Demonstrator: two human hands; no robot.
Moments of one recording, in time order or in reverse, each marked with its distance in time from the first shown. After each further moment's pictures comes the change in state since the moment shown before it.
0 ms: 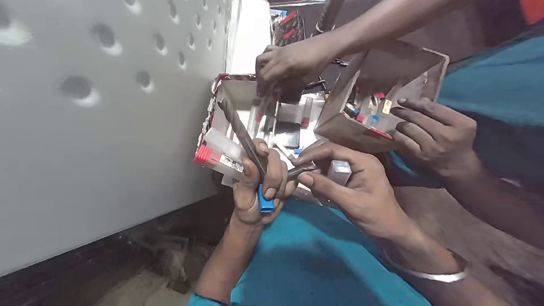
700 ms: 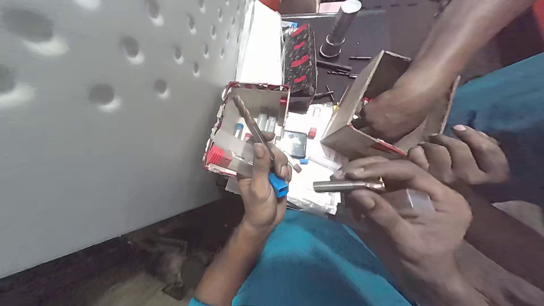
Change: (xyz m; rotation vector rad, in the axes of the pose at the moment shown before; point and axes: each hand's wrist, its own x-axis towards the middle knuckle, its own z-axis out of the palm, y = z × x) left_hand 0.016 -0.010 0.003 0.330 0.395 0.204; right_hand -0.006 -0.013 -0.007 -0.128 0.209 -0.291
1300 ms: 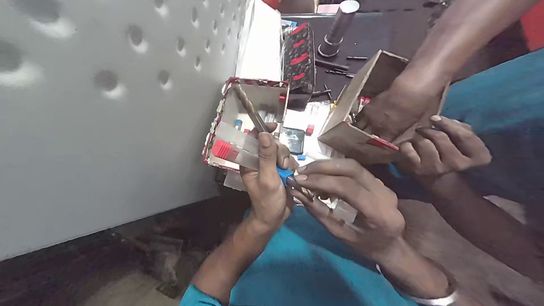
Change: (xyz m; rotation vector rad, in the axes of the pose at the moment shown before) left_hand -0.003 -0.002 0.020 0.150 0.109 0.072; right_hand -0.006 0.013 0.025 -0.374 -0.156 -0.300
